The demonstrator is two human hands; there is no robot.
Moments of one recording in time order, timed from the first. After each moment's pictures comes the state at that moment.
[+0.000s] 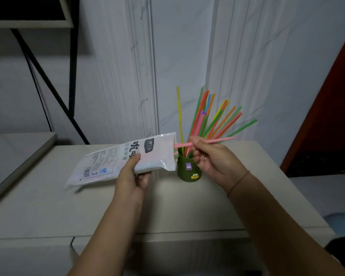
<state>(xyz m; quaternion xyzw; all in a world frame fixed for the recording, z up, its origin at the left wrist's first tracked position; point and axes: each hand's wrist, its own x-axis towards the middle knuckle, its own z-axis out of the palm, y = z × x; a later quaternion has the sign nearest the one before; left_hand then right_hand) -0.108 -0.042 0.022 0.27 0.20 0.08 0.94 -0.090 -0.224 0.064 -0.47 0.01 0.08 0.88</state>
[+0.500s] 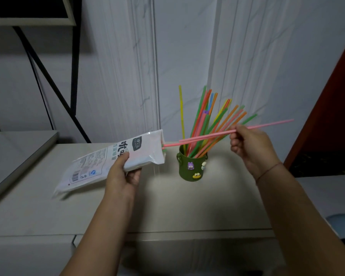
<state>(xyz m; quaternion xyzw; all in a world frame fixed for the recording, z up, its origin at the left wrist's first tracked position) -0.106 -0.022 0.030 0.26 0.23 0.12 0.93 -0.082 -0.278 0.088 -0.59 0.07 -0.13 0.80</state>
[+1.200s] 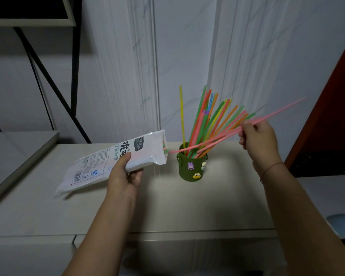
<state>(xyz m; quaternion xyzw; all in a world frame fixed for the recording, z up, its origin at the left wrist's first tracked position) -0.104 -0.024 0.026 0.26 0.23 0.11 0.93 -0.070 -0.296 0.082 -0.75 0.06 -0.27 0.60</state>
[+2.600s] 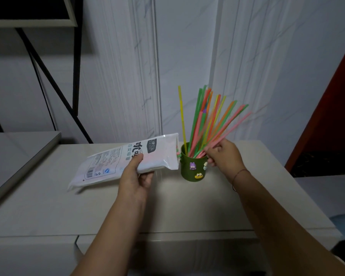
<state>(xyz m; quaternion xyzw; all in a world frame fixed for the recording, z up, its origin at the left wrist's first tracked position) -0.109 -0.041 0.022 0.28 0.23 0.08 0.93 -0.061 -0.249 0.036 -0.81 0.03 -0.10 0.58</state>
